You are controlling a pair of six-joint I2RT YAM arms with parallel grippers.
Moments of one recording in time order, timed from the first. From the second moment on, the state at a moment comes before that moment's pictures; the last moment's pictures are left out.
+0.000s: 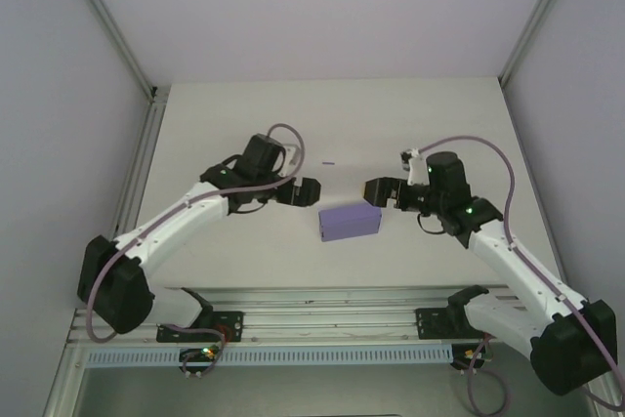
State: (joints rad) left arm -0.66 1.35 1.07 -0.60 0.19 -0.41; right arm 0.32 1.01 0.76 -0.35 -0.50 0.43
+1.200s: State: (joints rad) left arm -0.29 1.12 0.86 -0.74 0.04 -0.43; right arm 0.68 1.72 1.27 -0.83 0.03 -0.82
